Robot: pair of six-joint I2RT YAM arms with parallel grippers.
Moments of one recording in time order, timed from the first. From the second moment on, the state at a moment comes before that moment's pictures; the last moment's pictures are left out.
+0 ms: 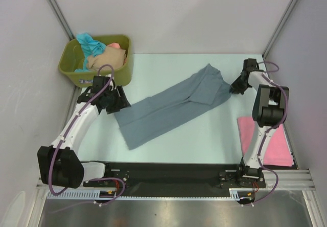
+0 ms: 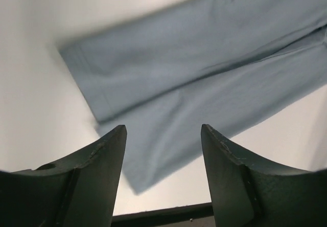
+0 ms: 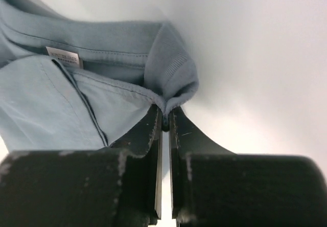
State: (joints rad) left arm -0.12 1.25 1.01 -0.71 0.12 -0.46; right arm -0.12 2.04 1.47 -0.55 -0.05 0.67
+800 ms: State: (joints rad) left arm -0.27 1.22 1.08 -0.73 0.06 -0.34; right arm 0.02 1.80 1.50 -0.77 -0.07 0.60
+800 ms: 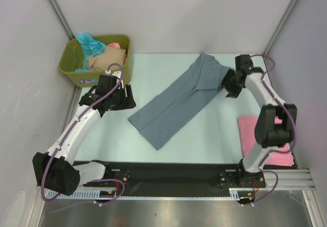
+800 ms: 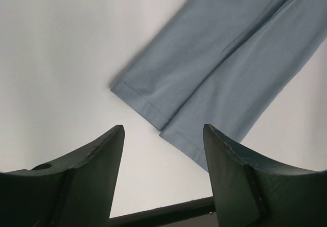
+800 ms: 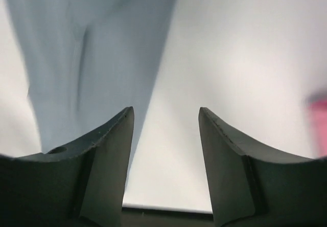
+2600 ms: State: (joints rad) left arm -0.32 0.92 0.87 -0.77 0.14 -0.50; right arm 0.97 1.27 0.50 -0.31 -0.12 1.24
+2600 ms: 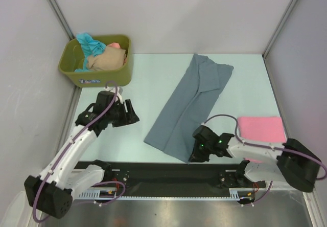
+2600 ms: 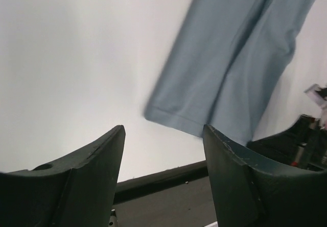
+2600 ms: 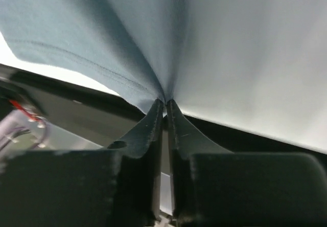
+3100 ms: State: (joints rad) left arm -0.50 1.36 0.85 -0.66 0.10 -0.46; right arm 0.30 1.07 0.65 -0.62 -0.23 0.91
